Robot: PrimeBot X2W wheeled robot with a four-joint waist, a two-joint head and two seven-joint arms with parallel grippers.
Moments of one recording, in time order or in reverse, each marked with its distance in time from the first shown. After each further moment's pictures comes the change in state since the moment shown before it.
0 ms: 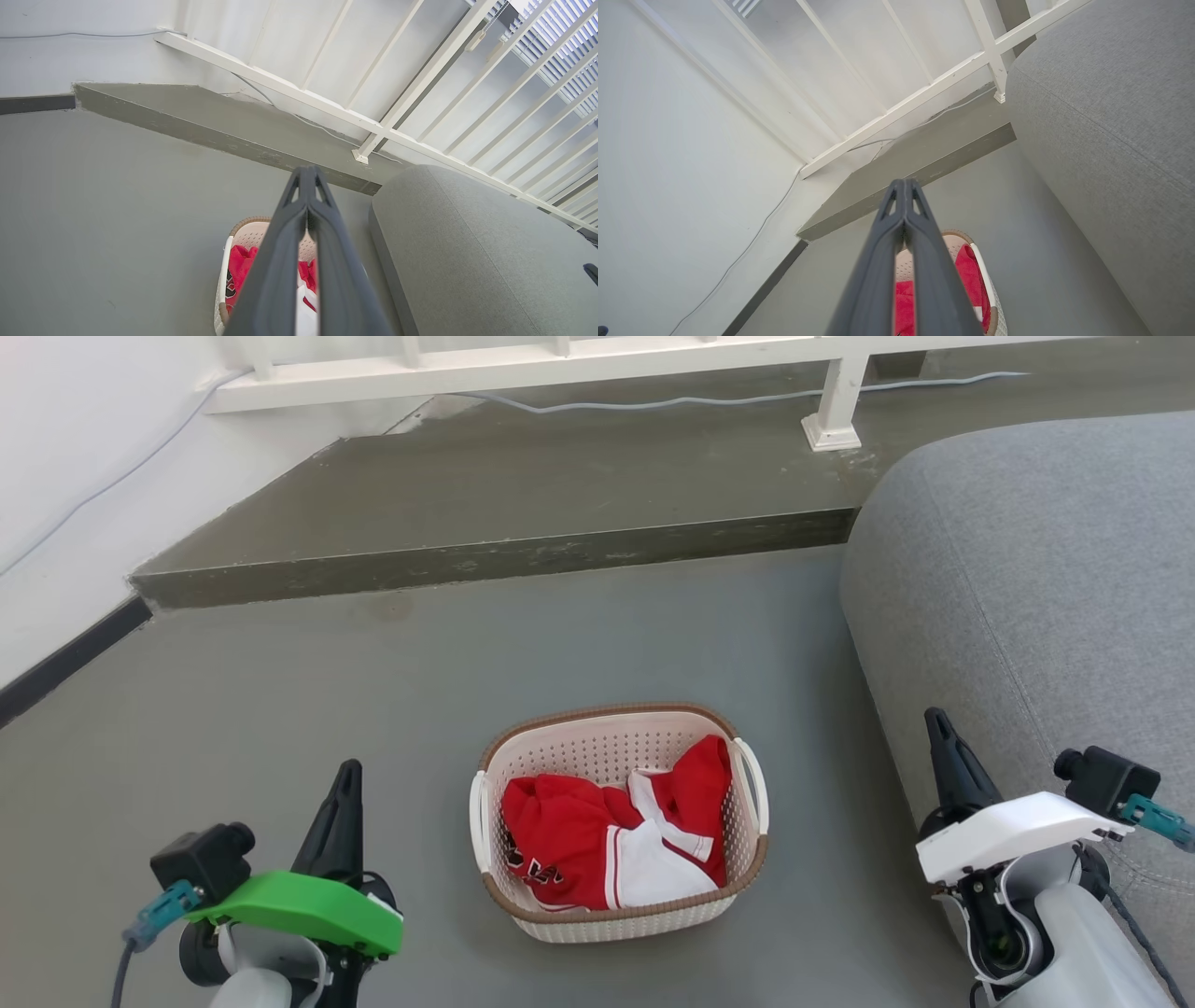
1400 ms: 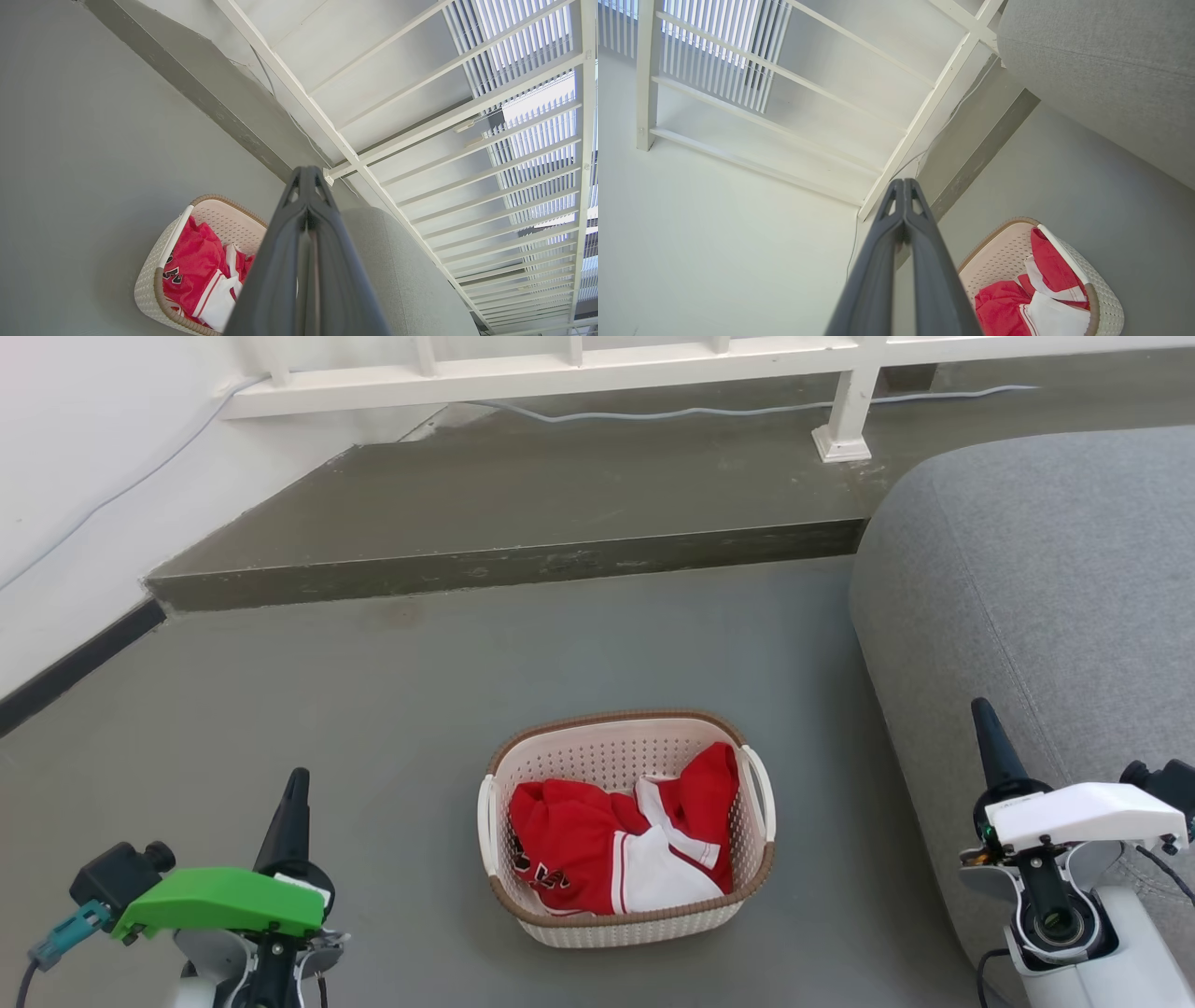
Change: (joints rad) left arm 0.000 0.000 0.113 0.003 -0.419 -0.010 0.127; right arm 0.004 0.024 -0.127 -0.043 0.409 0.001 0.132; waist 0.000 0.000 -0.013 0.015
